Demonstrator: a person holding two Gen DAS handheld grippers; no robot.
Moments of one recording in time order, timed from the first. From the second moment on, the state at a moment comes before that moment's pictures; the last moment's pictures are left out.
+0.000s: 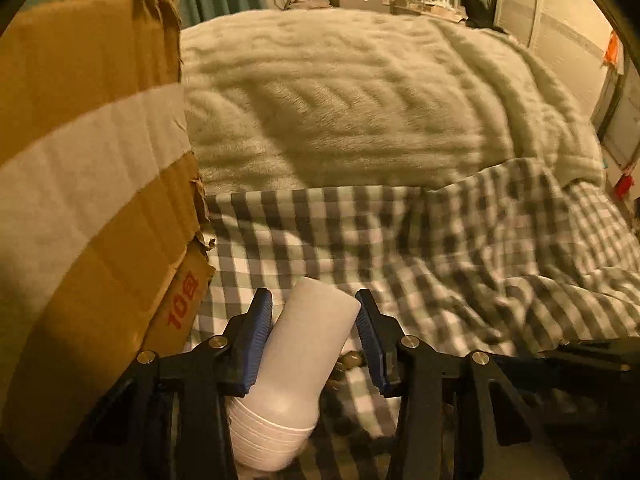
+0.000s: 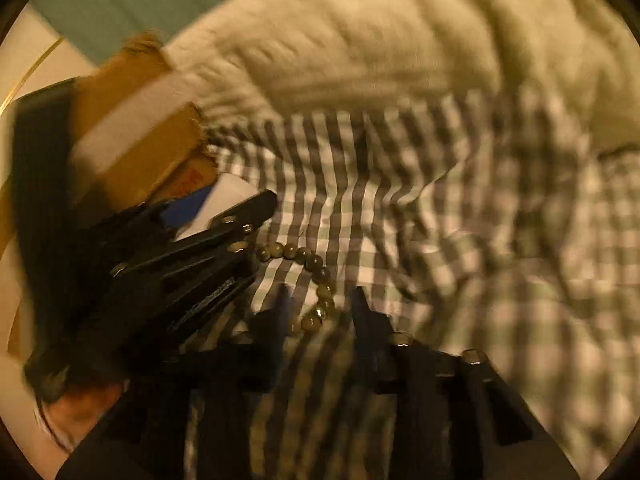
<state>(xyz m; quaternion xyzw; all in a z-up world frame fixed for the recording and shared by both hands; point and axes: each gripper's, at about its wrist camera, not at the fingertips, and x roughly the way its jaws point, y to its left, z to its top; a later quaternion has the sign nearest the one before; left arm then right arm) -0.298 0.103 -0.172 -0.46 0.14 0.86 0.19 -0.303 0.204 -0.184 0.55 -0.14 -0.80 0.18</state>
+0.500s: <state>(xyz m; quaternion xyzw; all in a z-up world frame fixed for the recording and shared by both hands) -0.277 0.079 -0.181 -0.45 0.14 0.86 0.19 -0.265 0.190 -0.189 0.53 -0.08 -0.82 0.19</state>
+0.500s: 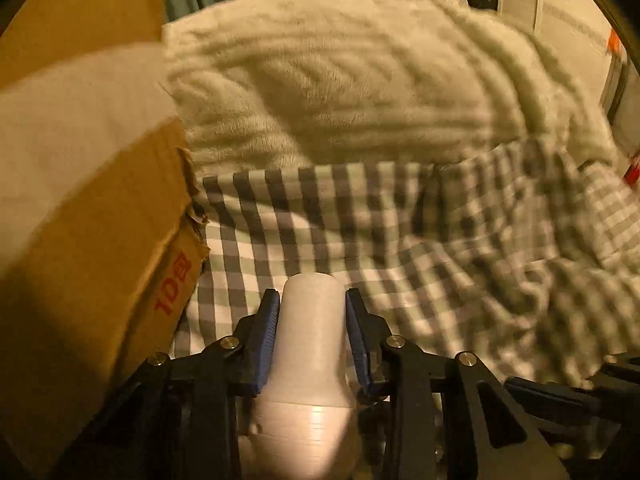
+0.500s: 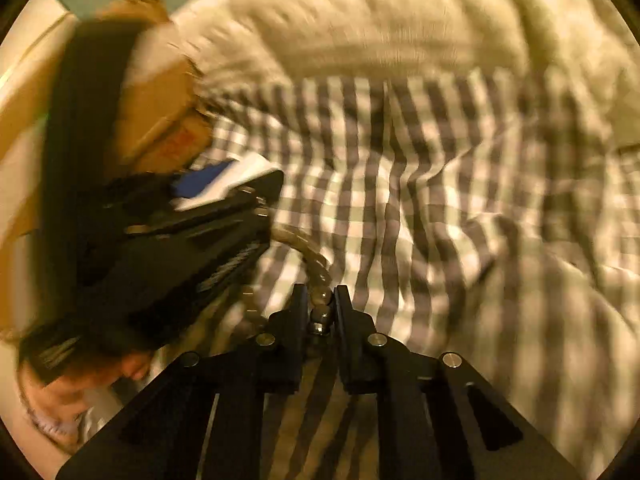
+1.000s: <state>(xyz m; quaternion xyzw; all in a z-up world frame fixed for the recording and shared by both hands) -0.211 0.107 -0.013 -0.33 0.10 0.90 0.26 -0.182 0.222 -0.033 0.40 -0.07 -0.89 0.19</state>
